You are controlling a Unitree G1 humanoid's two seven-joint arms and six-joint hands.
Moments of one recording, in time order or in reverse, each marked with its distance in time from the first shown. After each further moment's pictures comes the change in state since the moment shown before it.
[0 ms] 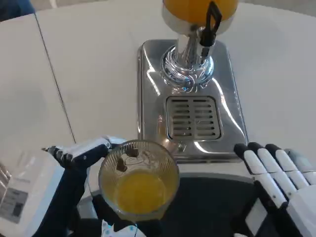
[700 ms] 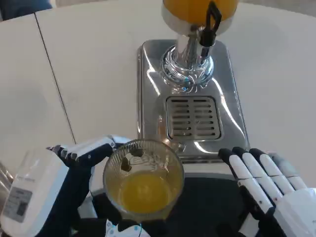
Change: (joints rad) left arm -0.007 -0.032 0.001 -0.010 0.002 -0.008 -0.035; right arm 0.021 0.008 0.062 -0.005 -0.001 -0.015 0.001
